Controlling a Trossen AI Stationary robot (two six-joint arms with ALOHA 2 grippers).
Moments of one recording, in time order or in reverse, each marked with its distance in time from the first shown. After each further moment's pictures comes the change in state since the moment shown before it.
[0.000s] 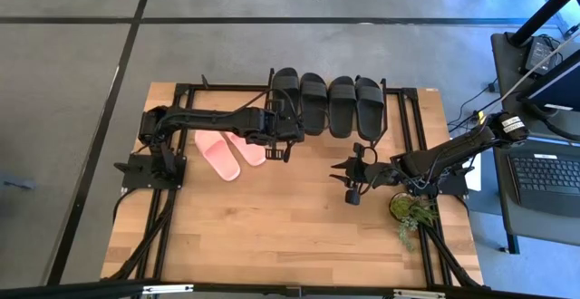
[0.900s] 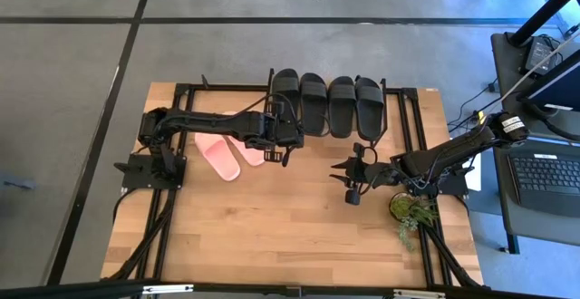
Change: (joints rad) left arm -0.034 0.000 0.000 -0.023 -0.058 -0.002; right arm 0.000 0.000 0.000 0.000 0.000 0.000
